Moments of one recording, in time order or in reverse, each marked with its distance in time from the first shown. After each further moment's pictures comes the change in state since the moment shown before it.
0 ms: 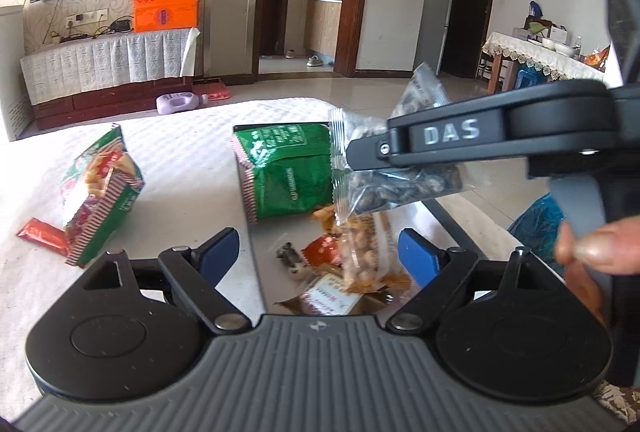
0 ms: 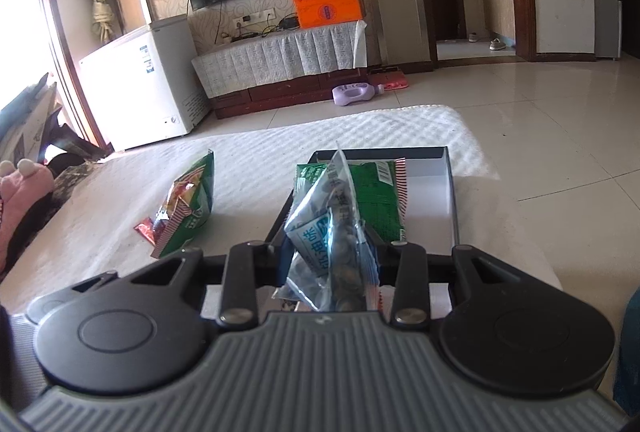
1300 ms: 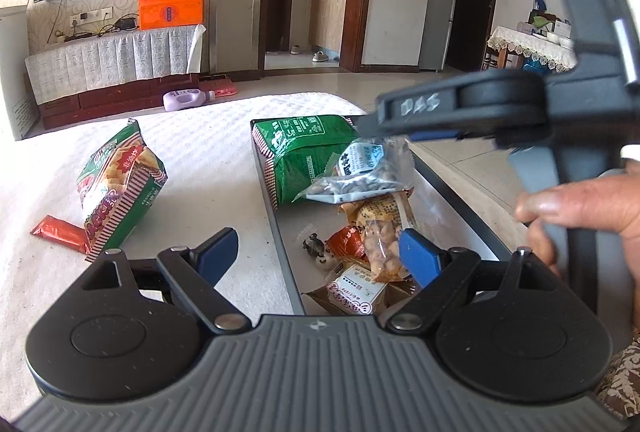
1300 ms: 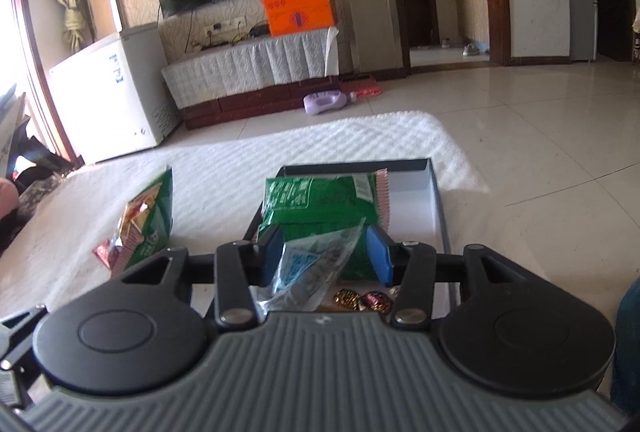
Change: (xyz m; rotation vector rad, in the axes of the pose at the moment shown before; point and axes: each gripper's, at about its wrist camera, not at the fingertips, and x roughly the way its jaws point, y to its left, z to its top) left arm -0.011 0.004 -0.002 0.006 0.015 0.019; right arm 0.018 -0.012 0.007 0.036 -0.077 -0.099
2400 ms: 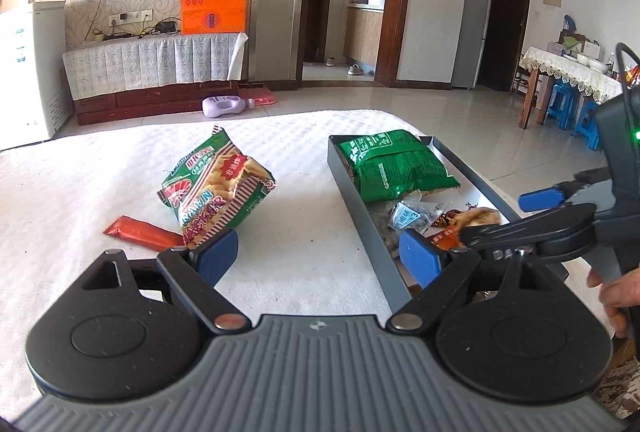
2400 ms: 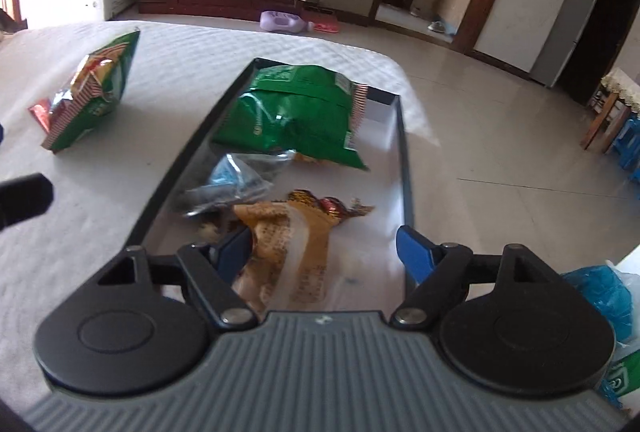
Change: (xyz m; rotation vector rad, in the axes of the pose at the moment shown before) left arm -0.043 0.061 0.001 -0.055 -0.039 0.094; right arm 0.009 0.043 -0.034 -0.295 0.256 -0.288
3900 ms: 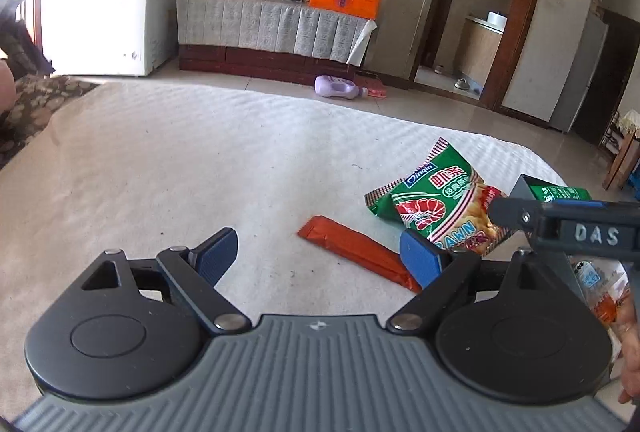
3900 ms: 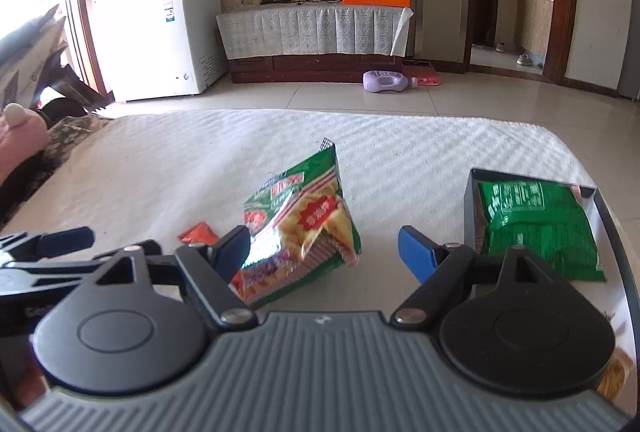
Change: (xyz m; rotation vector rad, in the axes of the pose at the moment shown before) left arm 0.012 0.175 0.005 -0.279 0.049 0.235; right arm -0.001 0.137 0.082 0.073 -0.159 0.332
